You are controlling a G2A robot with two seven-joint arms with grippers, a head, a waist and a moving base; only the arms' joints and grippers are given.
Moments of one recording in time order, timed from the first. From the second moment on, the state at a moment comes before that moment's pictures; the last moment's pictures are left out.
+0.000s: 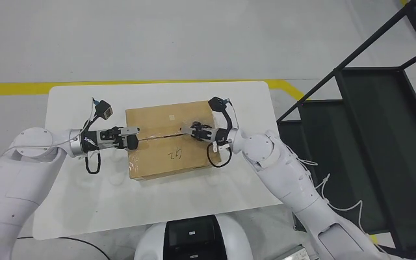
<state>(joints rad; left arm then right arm) 0.87 -0.83 -0.99 -1.21 -0.59 -0.26 -1.25 -1.08 -1.24 1.04 -1.48 -0.20 -0.12 0.65</state>
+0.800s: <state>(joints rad) 0.87 -0.83 -0.99 -1.21 -0.59 -0.26 -1.25 -1.04 -1.26 1.05 -1.44 -0.14 -0.11 0.52</state>
